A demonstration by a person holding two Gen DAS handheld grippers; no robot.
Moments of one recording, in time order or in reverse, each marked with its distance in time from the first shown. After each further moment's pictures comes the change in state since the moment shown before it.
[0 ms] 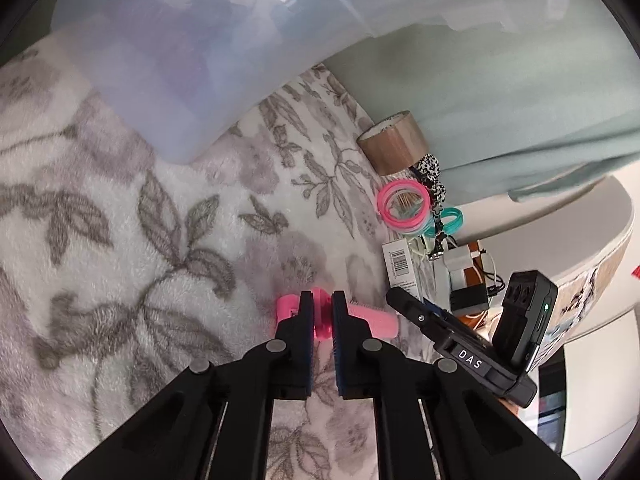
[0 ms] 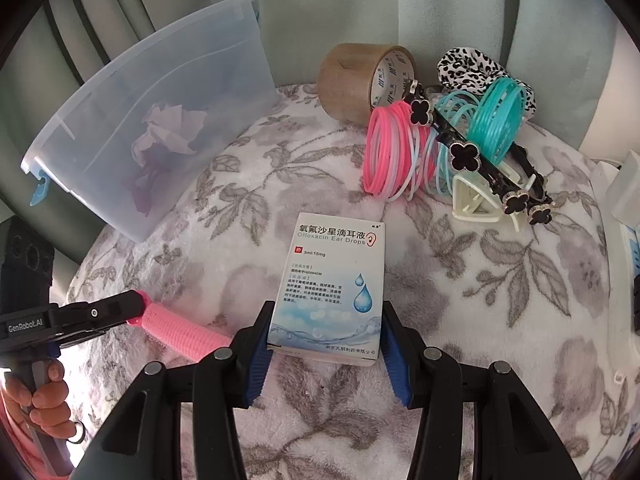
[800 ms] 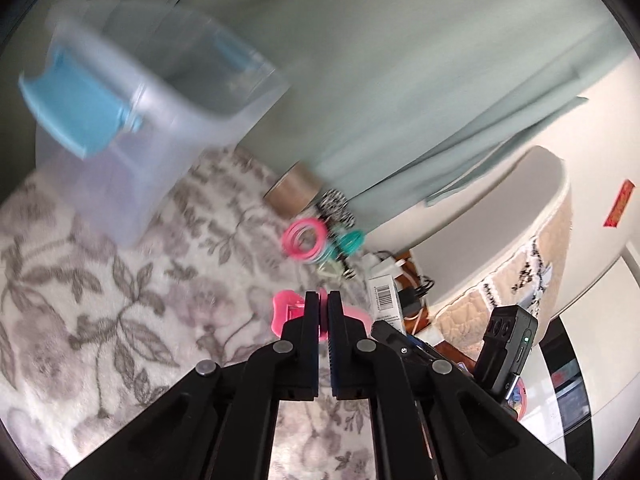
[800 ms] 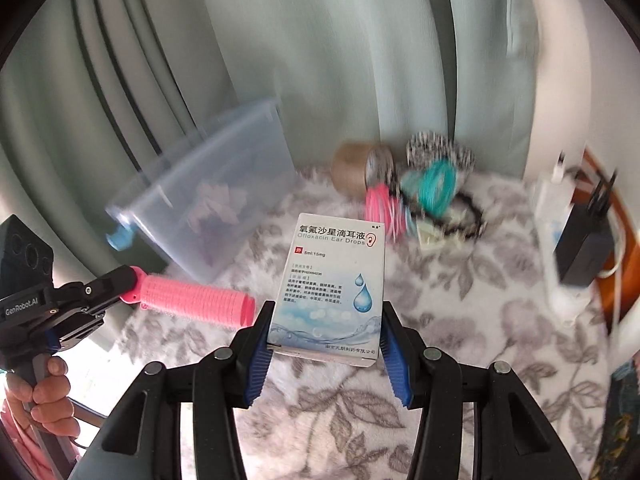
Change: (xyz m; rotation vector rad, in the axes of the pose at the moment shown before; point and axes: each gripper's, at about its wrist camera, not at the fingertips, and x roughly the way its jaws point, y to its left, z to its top) left arm -0.094 -0.097 -0.018 0.239 -0.183 -0.089; right arm -0.078 0.056 -0.018 0.074 -0.274 0.016
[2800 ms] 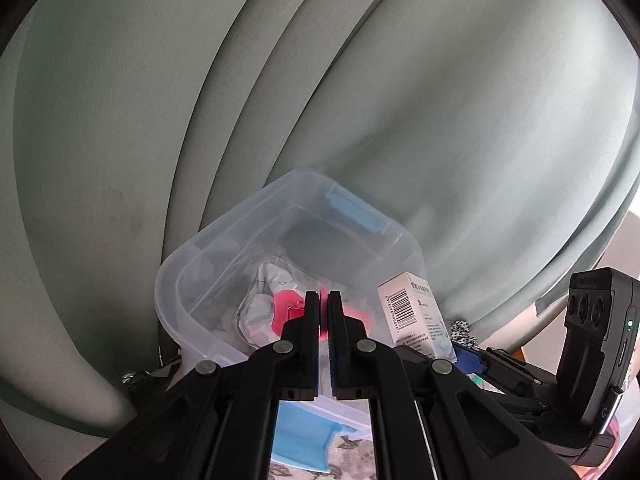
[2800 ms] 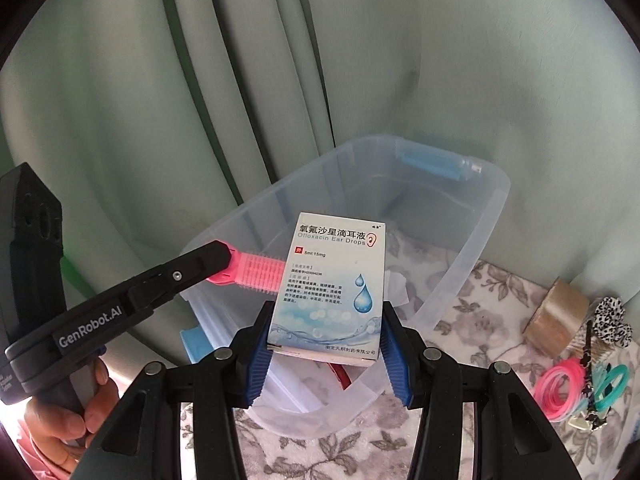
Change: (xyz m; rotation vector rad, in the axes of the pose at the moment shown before) left arm -0.026 0.068 0.141 0.087 -0.252 0.406; right arm 0.108 0.205 0.139 -0.264 0.083 0.178
